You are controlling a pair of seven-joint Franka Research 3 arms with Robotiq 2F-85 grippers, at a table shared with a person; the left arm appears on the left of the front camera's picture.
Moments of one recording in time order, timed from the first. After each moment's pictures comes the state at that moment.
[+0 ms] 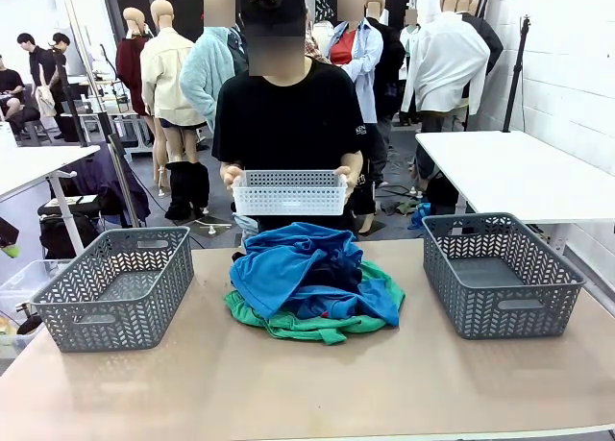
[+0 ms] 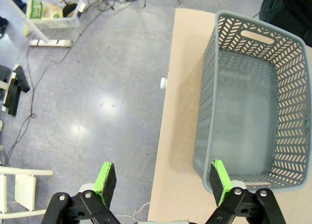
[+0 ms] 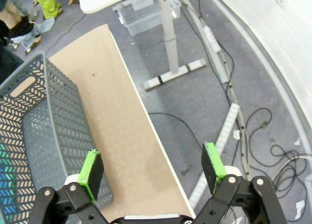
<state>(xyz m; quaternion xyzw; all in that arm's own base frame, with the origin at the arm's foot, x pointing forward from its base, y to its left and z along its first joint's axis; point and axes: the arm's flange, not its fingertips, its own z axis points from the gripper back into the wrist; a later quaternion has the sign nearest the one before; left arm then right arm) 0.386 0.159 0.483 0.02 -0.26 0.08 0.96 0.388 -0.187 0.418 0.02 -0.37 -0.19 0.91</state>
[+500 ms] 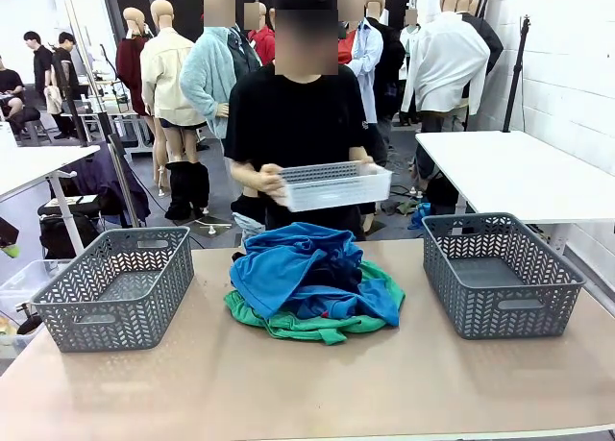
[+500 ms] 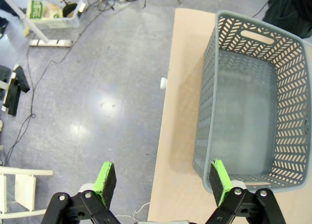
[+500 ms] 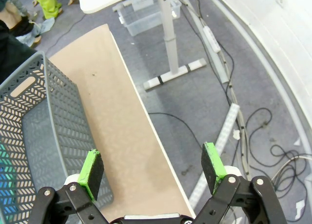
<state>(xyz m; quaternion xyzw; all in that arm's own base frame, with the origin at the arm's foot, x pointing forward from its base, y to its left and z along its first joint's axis) 0.386 0.159 0.483 0.02 -0.26 0.08 0.96 0.388 -0.187 0.418 0.02 -0.37 -0.19 0.91</state>
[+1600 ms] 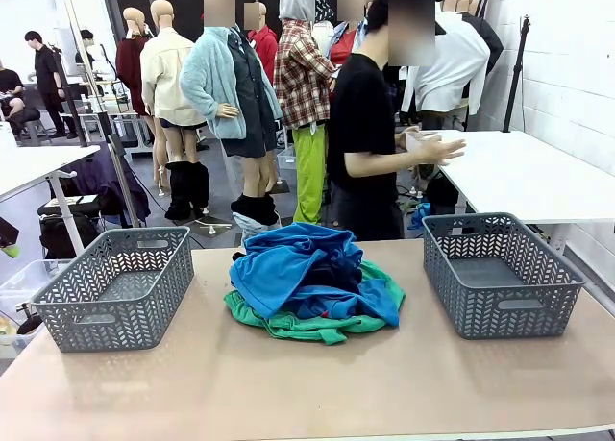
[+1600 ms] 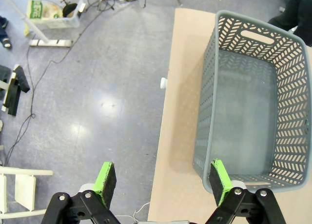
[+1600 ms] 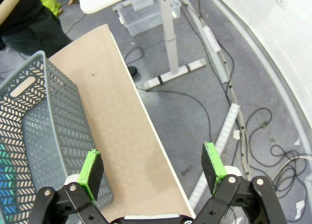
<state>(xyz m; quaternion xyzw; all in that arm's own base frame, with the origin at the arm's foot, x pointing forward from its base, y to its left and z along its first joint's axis) 0.386 0.159 0.483 0.02 -0.26 0.08 0.96 0.388 -0.187 0.418 0.02 -0.37 -0.19 0.91</state>
